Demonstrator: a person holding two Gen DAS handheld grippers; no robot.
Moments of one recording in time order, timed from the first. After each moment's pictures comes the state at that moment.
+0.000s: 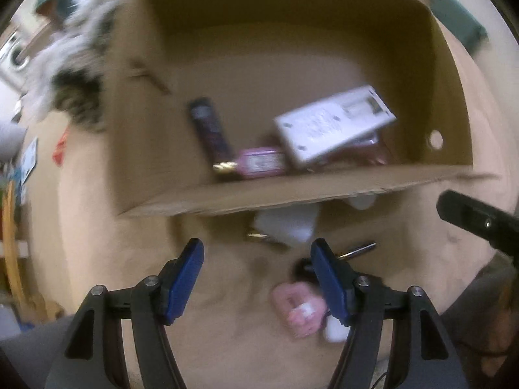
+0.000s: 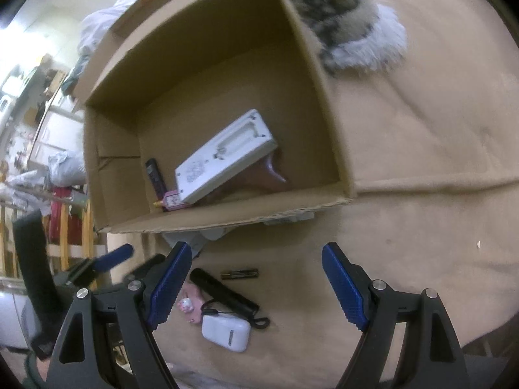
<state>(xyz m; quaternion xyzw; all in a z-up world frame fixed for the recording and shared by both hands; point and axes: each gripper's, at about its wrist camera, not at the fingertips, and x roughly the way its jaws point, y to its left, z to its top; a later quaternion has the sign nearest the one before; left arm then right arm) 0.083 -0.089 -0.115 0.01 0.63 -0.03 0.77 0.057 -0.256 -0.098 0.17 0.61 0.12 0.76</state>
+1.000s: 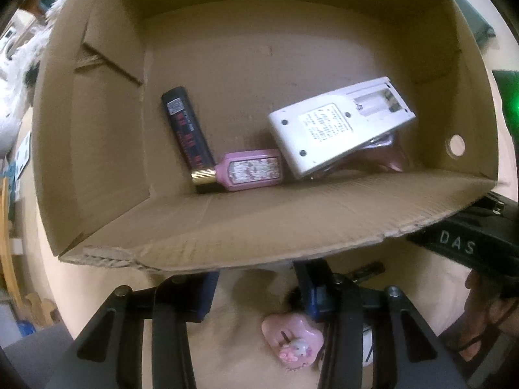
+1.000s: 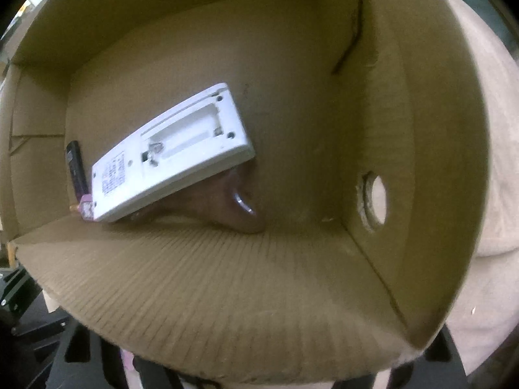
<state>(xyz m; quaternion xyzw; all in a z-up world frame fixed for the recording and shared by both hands) 0.104 -0.084 -0.143 -0.01 0.65 -0.02 0.76 0.109 -0.212 -0.165 0.04 0.65 0.07 0.76</state>
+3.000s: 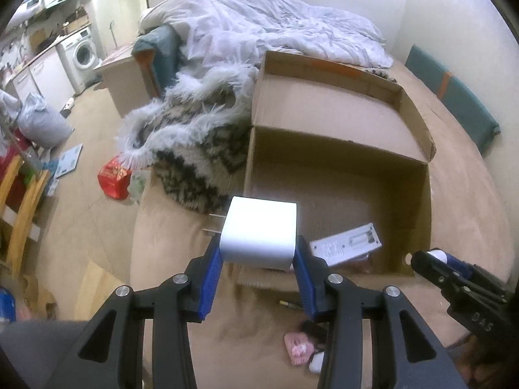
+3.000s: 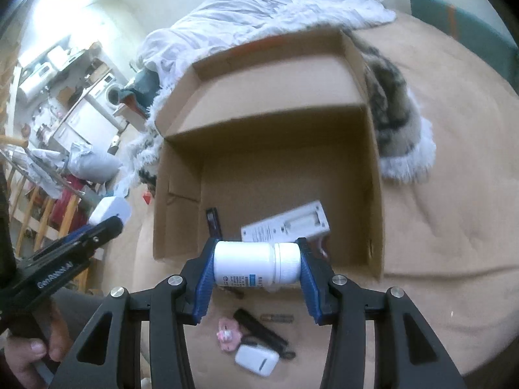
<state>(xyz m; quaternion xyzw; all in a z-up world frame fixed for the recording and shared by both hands) 0.065 -0.031 0.041 -0.06 0.48 0.08 0.87 0.062 -0.210 -0.002 0.10 0.50 0.18 0.84</state>
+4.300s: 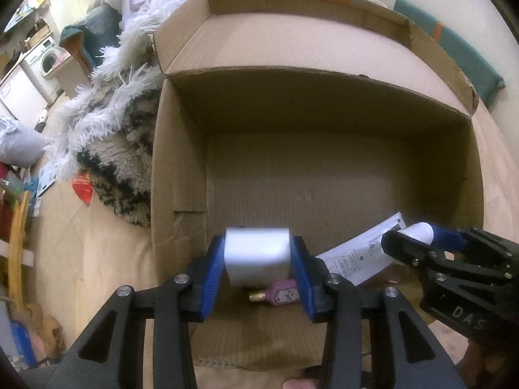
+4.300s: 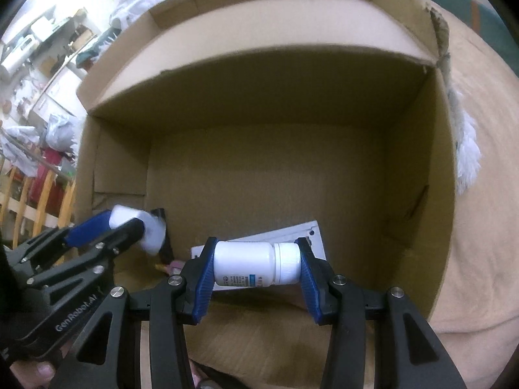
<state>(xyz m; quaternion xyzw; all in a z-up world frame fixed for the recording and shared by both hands) 0.148 -0.061 -0.065 -0.01 0.54 0.03 0.84 0.147 -0.182 -0.086 0.05 0.57 0.17 0.80</state>
